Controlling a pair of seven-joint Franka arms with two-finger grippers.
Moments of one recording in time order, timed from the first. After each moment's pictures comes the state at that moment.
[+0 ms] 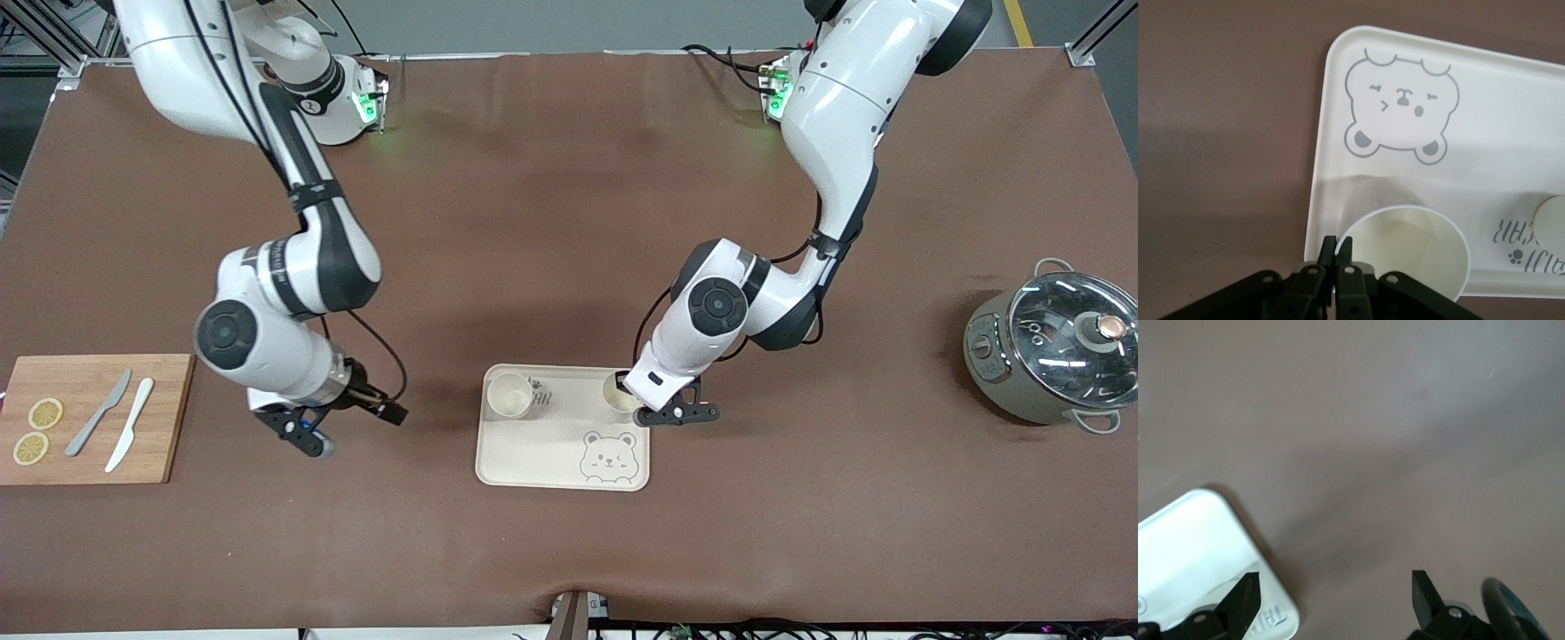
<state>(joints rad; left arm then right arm) -0.40 0.77 -0.19 -1.46 0.04 2.38 -0.63 0.39 0.59 -0.10 -1.53 0.20 2.13 0.79</state>
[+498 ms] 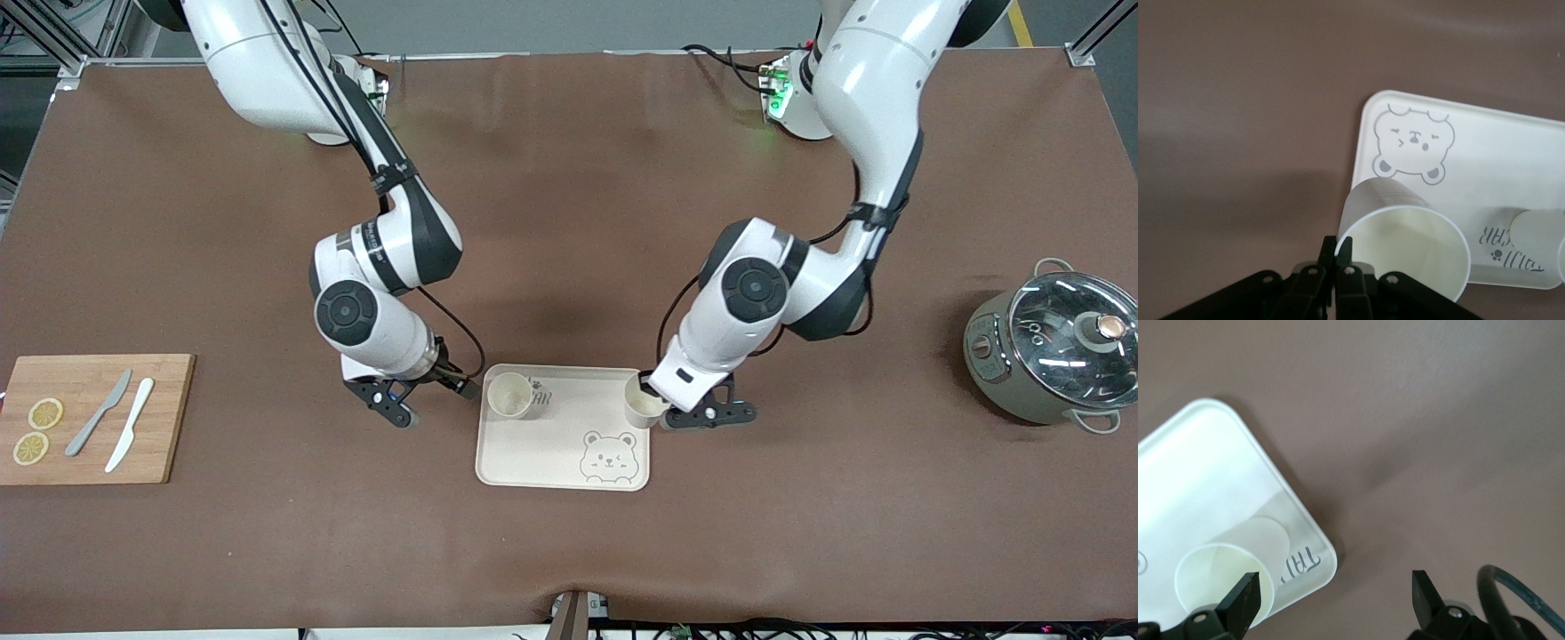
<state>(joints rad) -0.35 0.62 -0.18 -1.44 0.06 2.21 -0.63 0.54 0.63 -0.10 -1.53 0.20 2.14 0.97</state>
